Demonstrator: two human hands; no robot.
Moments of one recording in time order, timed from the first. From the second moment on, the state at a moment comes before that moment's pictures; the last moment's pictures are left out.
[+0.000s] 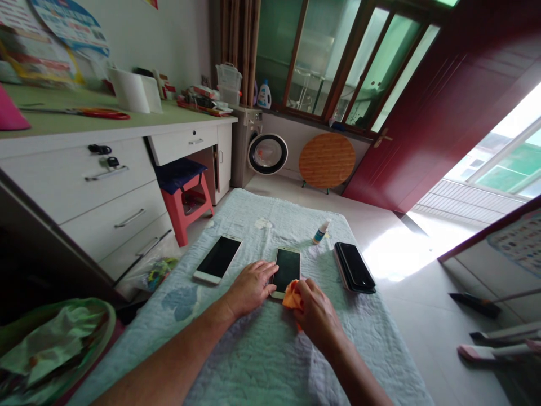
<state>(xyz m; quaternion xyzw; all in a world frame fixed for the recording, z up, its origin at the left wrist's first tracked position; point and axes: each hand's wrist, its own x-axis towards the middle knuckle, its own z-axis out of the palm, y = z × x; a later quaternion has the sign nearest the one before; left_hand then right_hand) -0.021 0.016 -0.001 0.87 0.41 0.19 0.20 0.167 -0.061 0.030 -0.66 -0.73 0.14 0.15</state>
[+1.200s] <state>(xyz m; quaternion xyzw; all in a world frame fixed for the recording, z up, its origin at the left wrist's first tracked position) 0.018 -0.054 0.014 0.93 0.34 0.12 0.03 0.158 0.071 0.028 -0.58 -0.80 0.09 0.11</state>
